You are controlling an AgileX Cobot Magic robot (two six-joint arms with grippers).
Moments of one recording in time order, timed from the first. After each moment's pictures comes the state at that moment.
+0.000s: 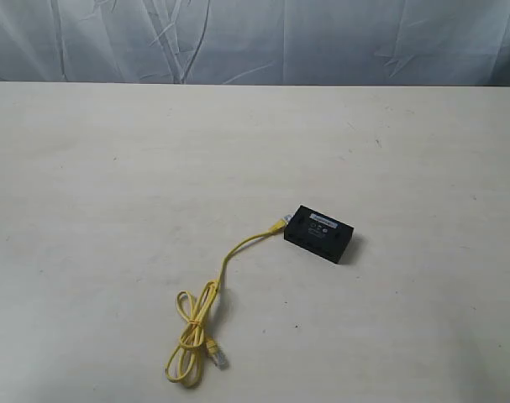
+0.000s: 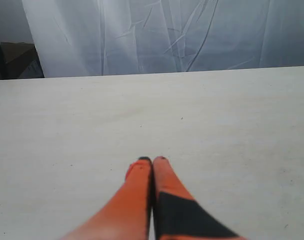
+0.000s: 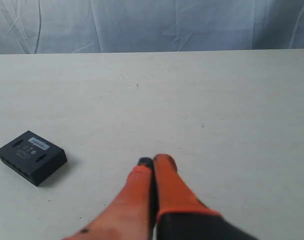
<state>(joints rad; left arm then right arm) -0.08 0.01 0.00 0.00 0.28 0.03 0.09 0.01 0.00 0.01 0.37 -0.02</state>
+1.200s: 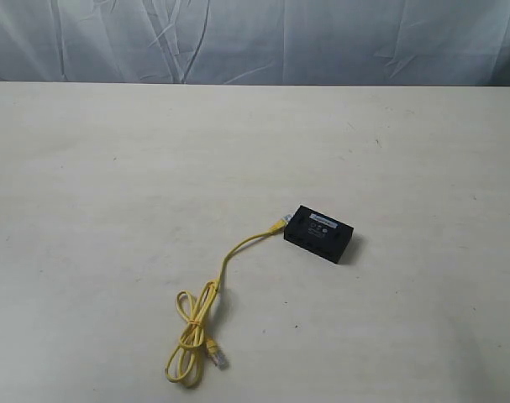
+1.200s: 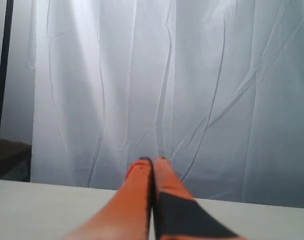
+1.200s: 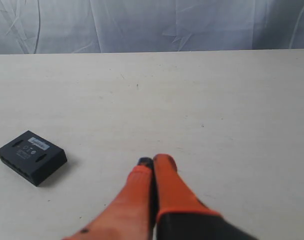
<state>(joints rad) -0.08 0.01 -0.02 -0.13 -0.14 0.01 0.09 0.01 0.00 0.01 0.37 -0.02</state>
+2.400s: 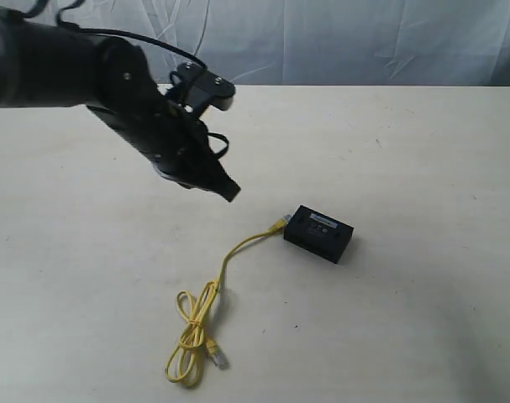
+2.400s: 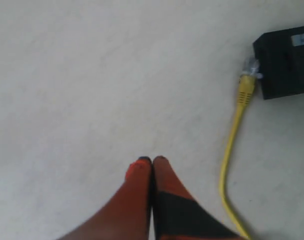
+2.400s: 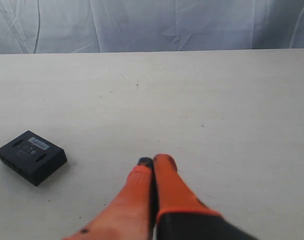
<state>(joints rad) -0.58 1.85 -1.24 -0.19 0.58 0.32 0.09 0.01 0.00 0.01 0.37 -0.02</state>
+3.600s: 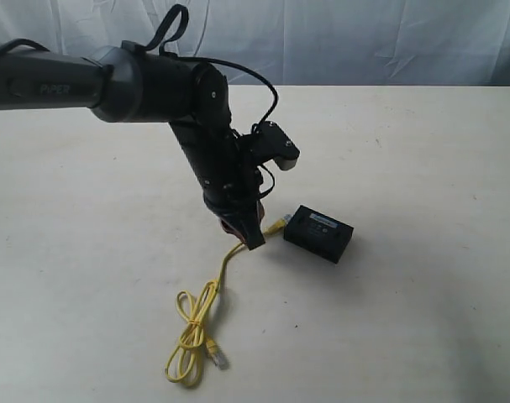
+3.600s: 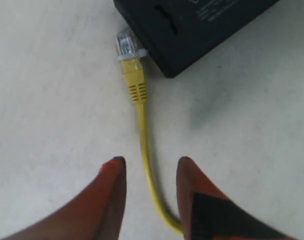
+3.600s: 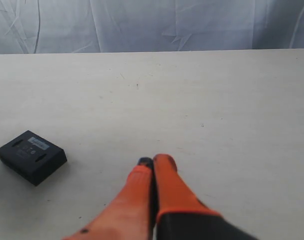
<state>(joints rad) -0.66 2.13 -1.50 -0.30 0.87 0.72 0.09 0.01 0.00 0.01 0.37 -0.02</state>
